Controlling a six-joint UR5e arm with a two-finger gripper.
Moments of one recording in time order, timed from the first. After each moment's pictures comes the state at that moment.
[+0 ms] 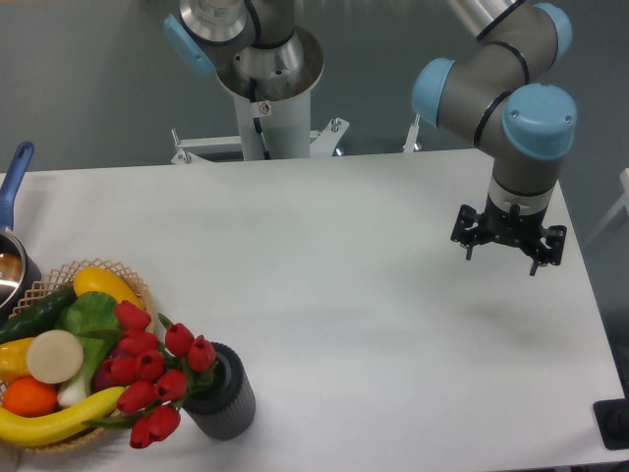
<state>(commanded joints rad) 2.77 -1.97 -1.56 -1.01 1.58 1.14</state>
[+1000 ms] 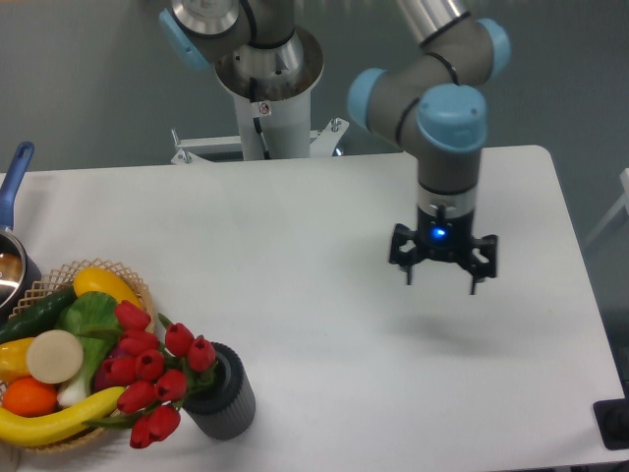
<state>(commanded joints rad) 2.65 -1.85 -1.82 -0.67 1.24 0.95</state>
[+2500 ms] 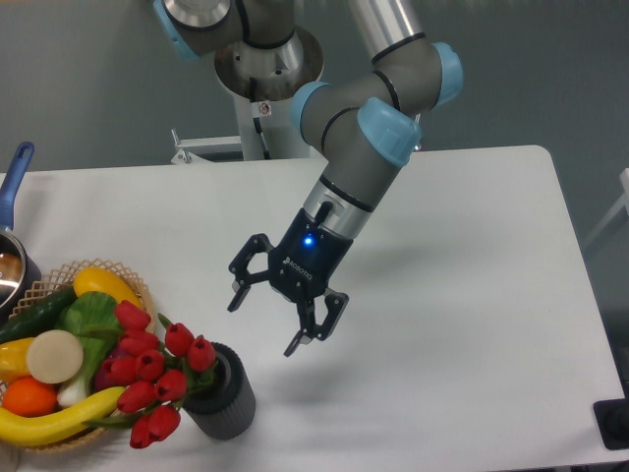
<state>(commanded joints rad) 2.48 -1.93 -1.72 -0.64 0.70 0.95</state>
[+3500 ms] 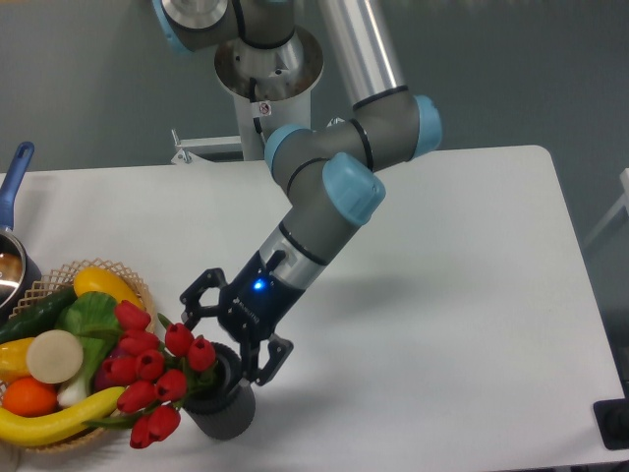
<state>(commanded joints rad) 2.37 -2.04 -1.63 -0.63 0.68 0.95</state>
